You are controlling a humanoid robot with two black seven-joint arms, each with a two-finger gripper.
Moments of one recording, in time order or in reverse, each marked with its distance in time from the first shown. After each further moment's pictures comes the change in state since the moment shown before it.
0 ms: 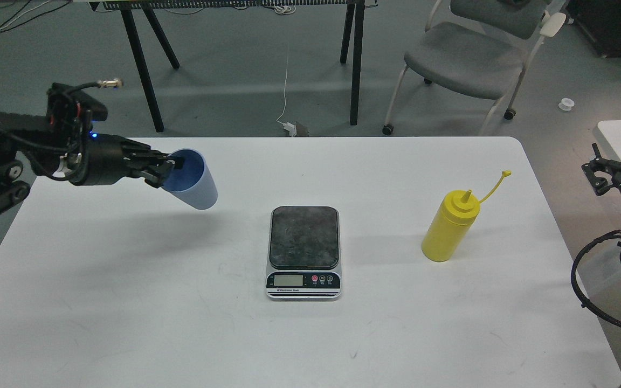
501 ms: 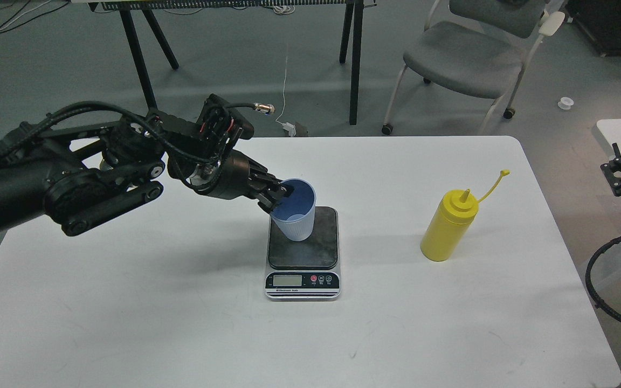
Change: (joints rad) left arm -0.037 -0.310 0.084 0.059 0.008 -0.074 0.119; right arm -0.017 -0.034 0.038 0.003 0.002 0.000 0.000
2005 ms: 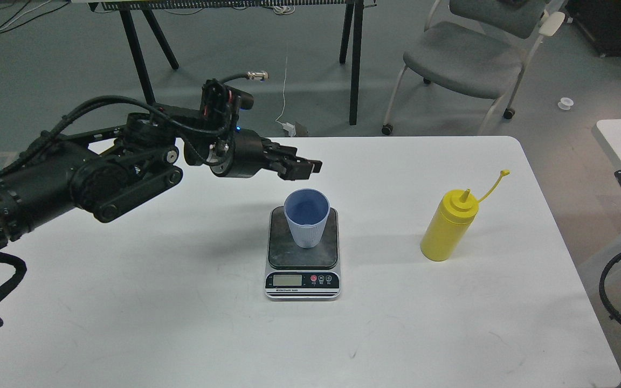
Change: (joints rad) left arm 0.023 -0.032 -0.128 0.162 -0.415 0.093 -0.003; right arm -0.134 -0.052 0.022 0.139 0.031 0.000 -0.004
